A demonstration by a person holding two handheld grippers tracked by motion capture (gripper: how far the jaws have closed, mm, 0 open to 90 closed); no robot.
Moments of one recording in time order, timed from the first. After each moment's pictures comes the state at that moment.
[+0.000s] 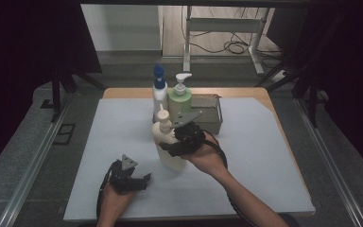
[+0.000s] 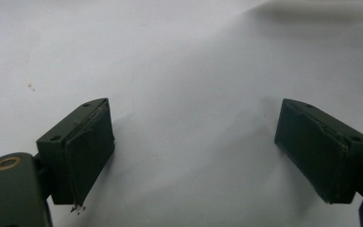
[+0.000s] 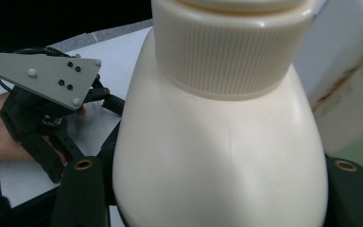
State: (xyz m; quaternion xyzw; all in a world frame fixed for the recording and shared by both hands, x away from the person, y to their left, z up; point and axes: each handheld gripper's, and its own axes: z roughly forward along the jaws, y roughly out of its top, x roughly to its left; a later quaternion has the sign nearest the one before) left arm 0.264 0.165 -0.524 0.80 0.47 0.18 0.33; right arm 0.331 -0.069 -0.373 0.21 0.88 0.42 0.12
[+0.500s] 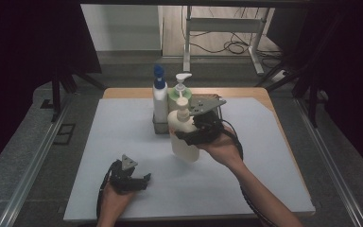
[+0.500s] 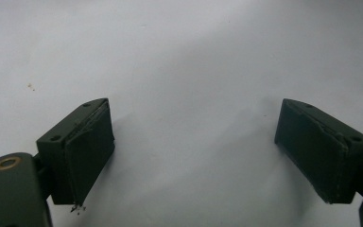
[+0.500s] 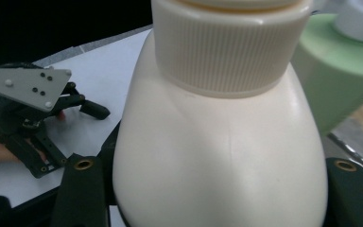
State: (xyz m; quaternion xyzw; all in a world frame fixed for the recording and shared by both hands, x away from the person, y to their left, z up) left arm 0.264 0.165 -0.524 0.80 0.47 0.17 0.33; right arm 0.348 -0.113 -0.350 0.24 0.86 0.43 0.13
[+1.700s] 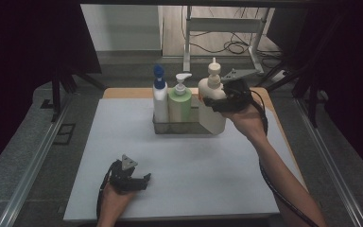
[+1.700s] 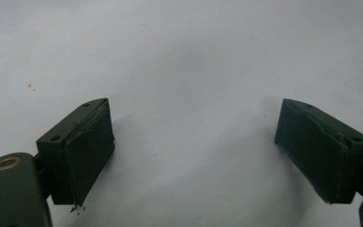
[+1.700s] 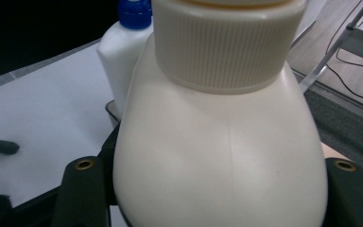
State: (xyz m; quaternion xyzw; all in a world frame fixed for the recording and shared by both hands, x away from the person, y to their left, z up) left arm 0.264 0.165 -0.524 0.80 0.47 0.17 0.32; right arm 0.403 -0.177 -0.301 0.32 0.82 0.42 0.21
